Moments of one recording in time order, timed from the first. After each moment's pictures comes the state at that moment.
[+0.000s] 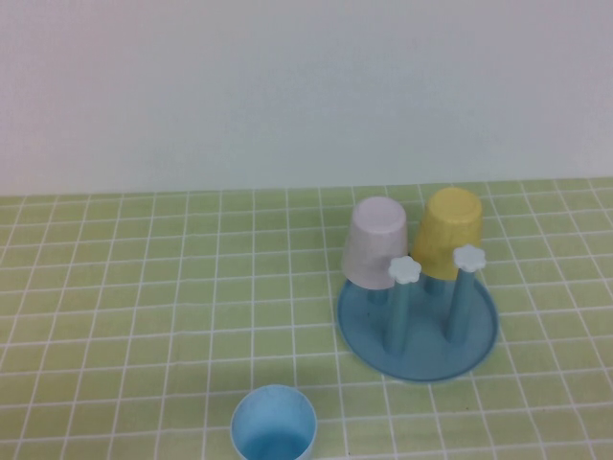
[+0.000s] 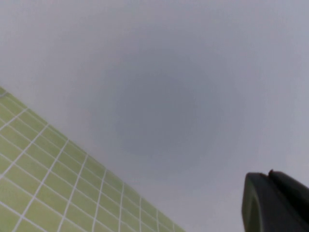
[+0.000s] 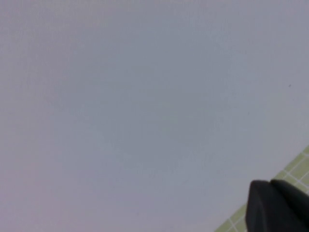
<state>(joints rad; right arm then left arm) -0.04 -0.01 0.03 0.79 -0.09 0.03 -0.03 0.00 0.00 -0.74 -0.06 -0.05</state>
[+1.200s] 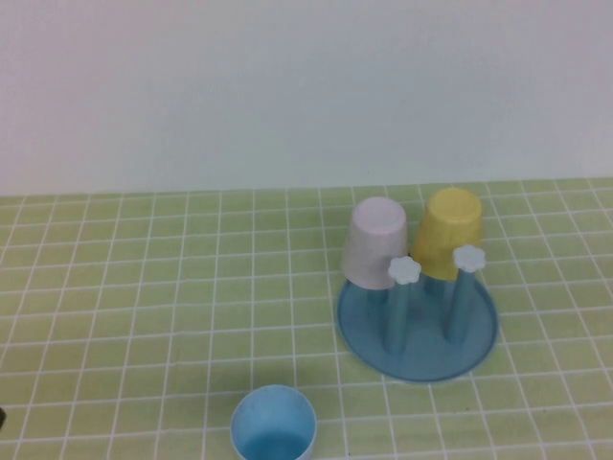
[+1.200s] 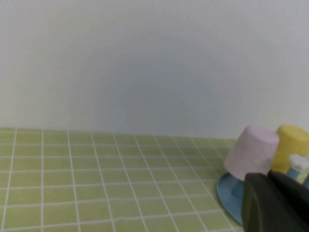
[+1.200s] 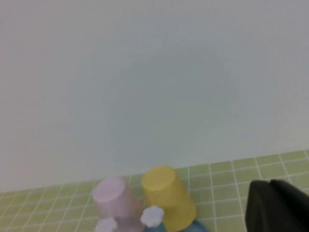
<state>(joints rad) 0.03 0.39 -0.50 0.48 0.38 -0.15 -0.03 0.08 -0.32 -0.70 0.47 0.39</state>
